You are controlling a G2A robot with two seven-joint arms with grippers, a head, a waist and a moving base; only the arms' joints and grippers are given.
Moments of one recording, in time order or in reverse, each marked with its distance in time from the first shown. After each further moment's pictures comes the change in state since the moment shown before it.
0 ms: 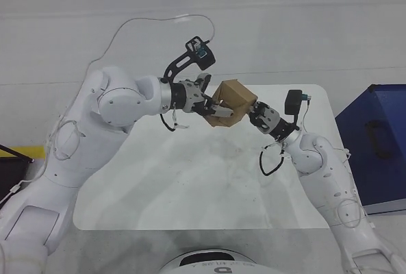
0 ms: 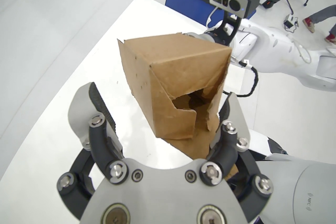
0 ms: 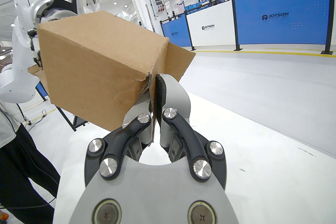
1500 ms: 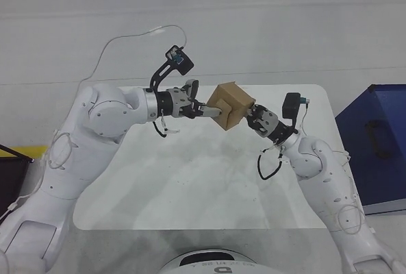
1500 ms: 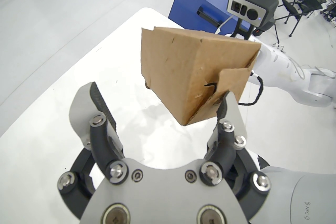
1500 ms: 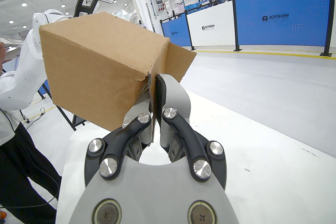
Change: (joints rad) left arm 0.110 0.024 -0.051 0.040 -0.038 -0.007 0.078; right arm -0.043 -0.001 0.008 -0.071 -0.022 0.033 0.009
